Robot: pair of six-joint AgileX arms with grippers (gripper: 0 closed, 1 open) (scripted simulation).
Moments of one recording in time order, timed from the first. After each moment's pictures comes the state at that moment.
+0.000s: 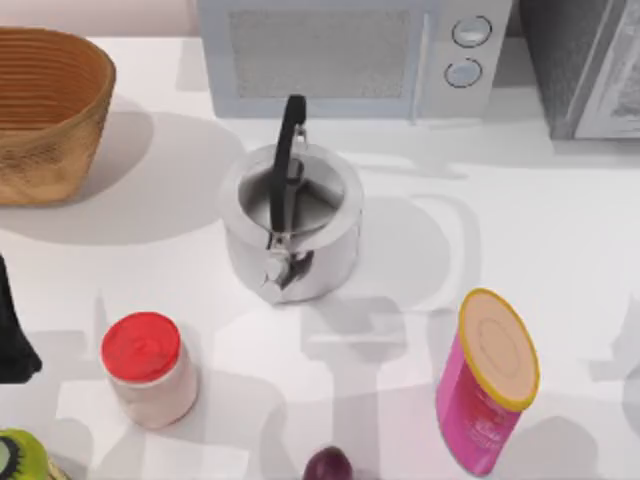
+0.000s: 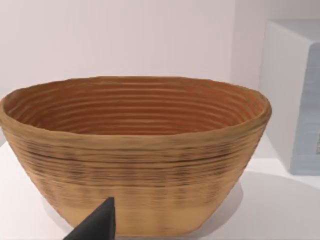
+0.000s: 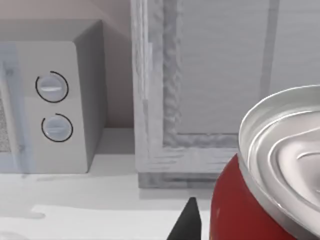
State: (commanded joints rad) left arm 0.00 0.00 0.00 0.00 0.00 0.00; right arm 0.00 0.00 0.00 0.00 0.00 0.00
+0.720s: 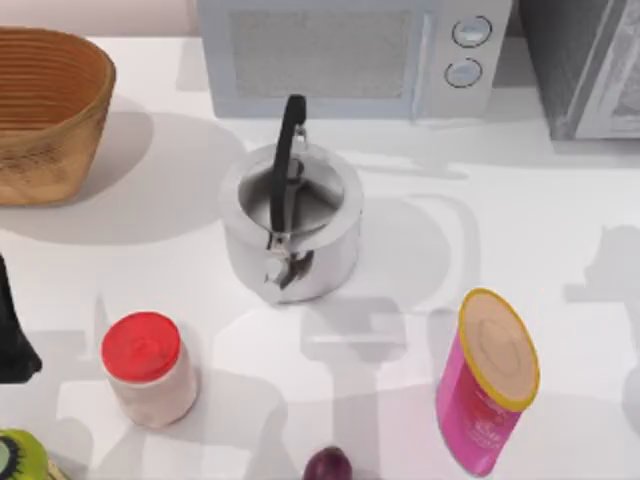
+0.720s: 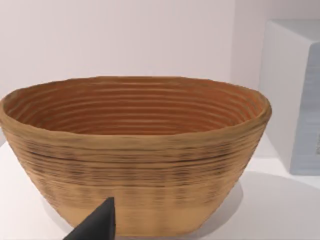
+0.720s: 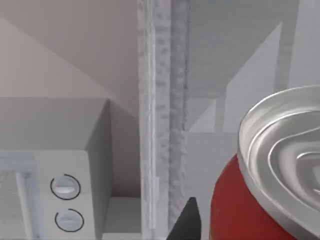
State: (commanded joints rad) left arm 0.00 0.00 0.00 0.00 0.00 0.00; right arm 0.06 0.44 0.57 -0.13 0.06 0.00
